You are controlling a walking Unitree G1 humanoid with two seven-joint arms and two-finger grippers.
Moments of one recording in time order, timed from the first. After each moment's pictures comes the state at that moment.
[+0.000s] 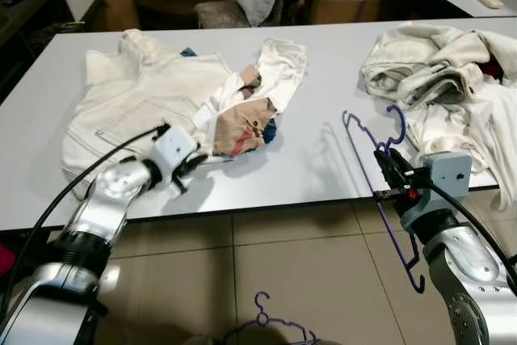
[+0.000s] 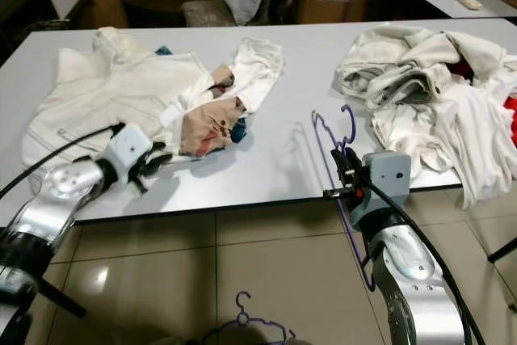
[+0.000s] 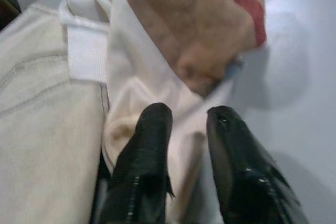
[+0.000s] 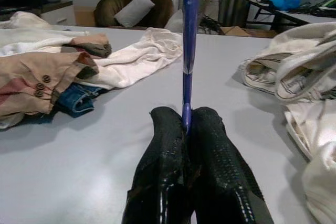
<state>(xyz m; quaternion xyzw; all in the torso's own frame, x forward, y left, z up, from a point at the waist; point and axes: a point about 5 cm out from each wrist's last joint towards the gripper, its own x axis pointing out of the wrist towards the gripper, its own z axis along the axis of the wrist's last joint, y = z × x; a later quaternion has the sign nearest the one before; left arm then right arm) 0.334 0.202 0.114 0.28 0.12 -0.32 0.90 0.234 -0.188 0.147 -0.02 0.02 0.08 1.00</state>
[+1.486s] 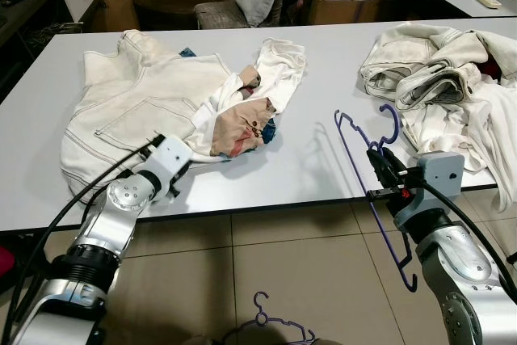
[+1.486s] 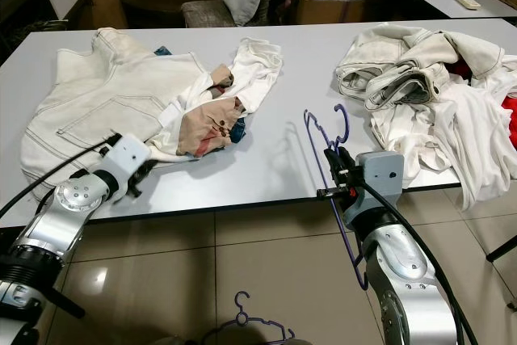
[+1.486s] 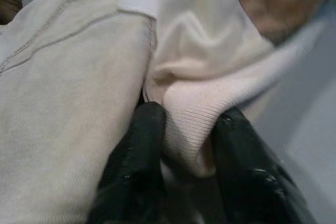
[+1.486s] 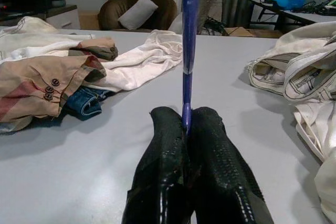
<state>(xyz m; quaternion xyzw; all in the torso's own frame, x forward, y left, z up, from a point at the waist) 0.332 0.205 0.097 0.28 0.14 -0.17 0.93 0.235 -0.181 0.145 -0.01 0.02 0.08 1.00</state>
